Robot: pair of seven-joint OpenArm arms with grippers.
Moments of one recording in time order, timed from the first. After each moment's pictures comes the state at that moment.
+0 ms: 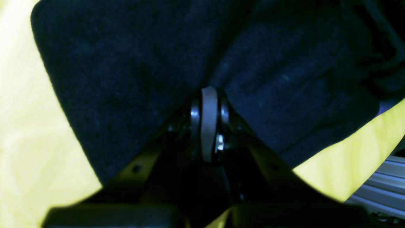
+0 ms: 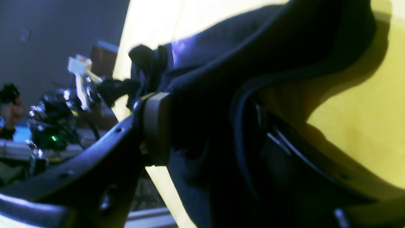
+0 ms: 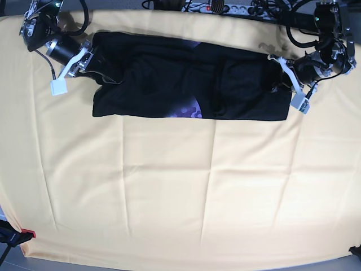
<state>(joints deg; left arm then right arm) 19.4 -26.2 -15.3 101.9 -51.3 -33.7 57.0 -22.3 7.0 27.9 98.5 77.4 41.4 -73.6</state>
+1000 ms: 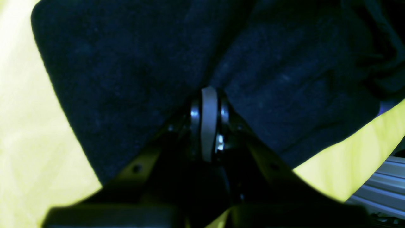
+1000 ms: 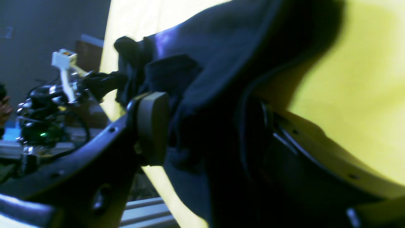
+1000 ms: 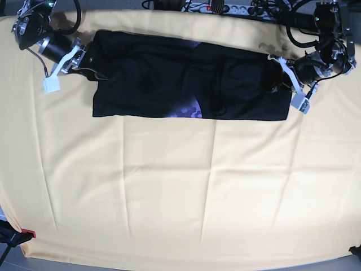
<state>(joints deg) 19.4 -26.2 -15.3 101.9 -51.3 -33.7 56.8 -22.3 6.6 30.8 98.5 77.4 41.5 -76.8</state>
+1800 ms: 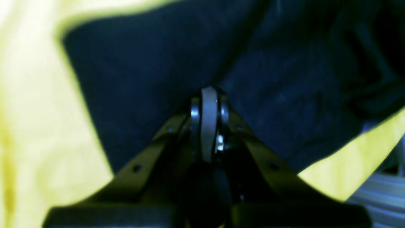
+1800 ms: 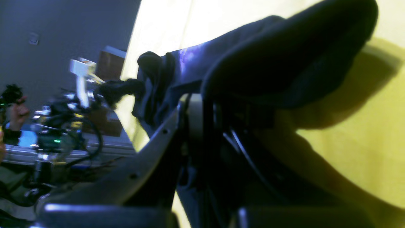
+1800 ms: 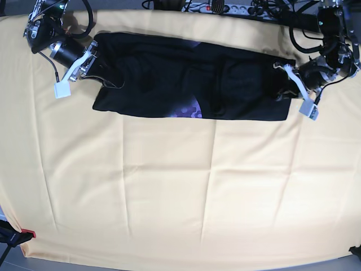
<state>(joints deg) 17.6 -26.1 -20.2 101.6 -59.0 -33.3 58.0 -21.0 5.2 27.3 98.4 75.5 41.6 -72.3</state>
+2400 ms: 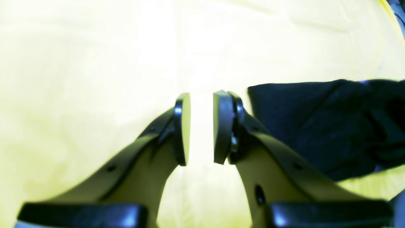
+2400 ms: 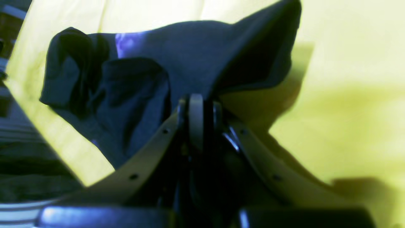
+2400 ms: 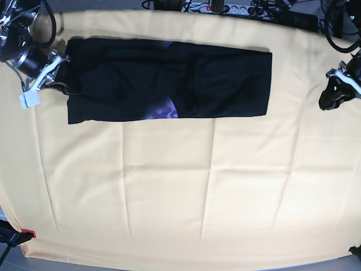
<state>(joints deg) 21.1 -26.9 -43.6 101.6 -68.9 -31.4 61.9 -19.6 16.0 37.2 106.4 63.6 40.3 -72.3</state>
